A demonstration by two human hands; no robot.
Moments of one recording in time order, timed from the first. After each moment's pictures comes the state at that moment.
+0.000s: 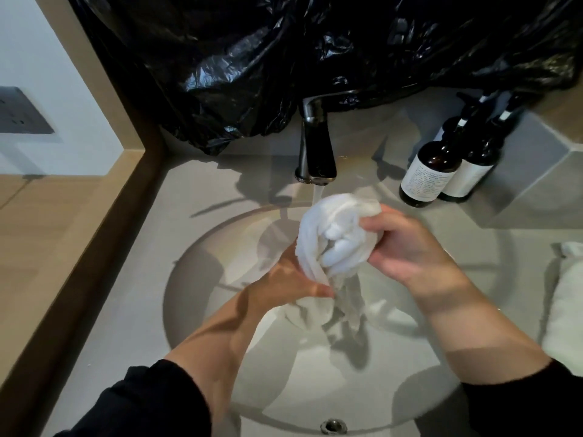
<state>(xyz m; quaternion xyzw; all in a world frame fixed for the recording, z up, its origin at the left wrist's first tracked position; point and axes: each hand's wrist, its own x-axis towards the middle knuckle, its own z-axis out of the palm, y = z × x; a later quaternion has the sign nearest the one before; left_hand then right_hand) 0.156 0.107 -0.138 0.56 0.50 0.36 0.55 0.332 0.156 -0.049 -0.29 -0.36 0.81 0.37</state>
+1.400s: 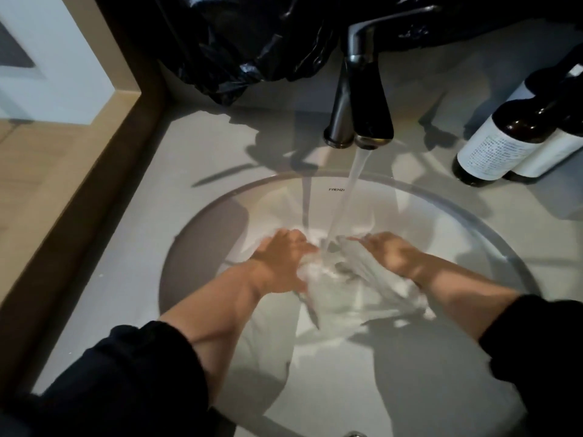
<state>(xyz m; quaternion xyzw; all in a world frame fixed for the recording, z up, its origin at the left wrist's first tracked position) 0.117 0.127 -0.195 0.77 0.61 -0.04 0.19 0.331 0.202 -0.183 -0.57 -0.74 0.34 -0.08</state>
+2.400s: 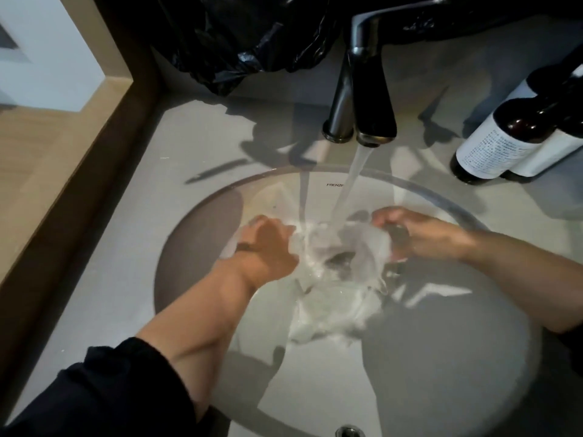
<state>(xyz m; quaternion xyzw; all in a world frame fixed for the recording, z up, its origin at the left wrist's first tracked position) 0.111 0.123 -0.168 0.67 0.71 -0.01 0.21 0.353 0.209 -0.112 -0.53 -0.67 0.51 -0.04</state>
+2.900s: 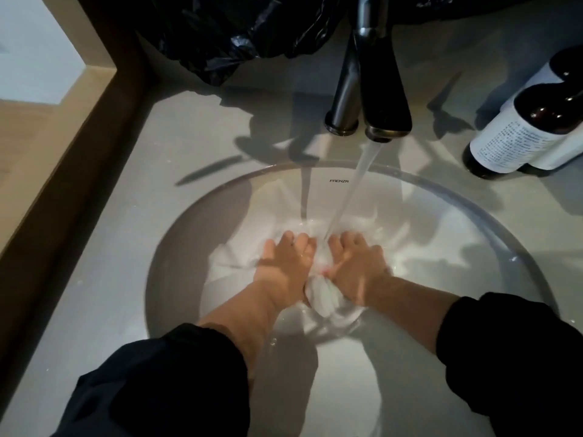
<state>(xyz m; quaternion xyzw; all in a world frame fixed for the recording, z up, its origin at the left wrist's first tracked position) 0.143 0.114 -0.223 0.75 0.64 -0.11 0.10 0.286 0.161 -0.217 -0.48 -0.85 0.05 -0.21</state>
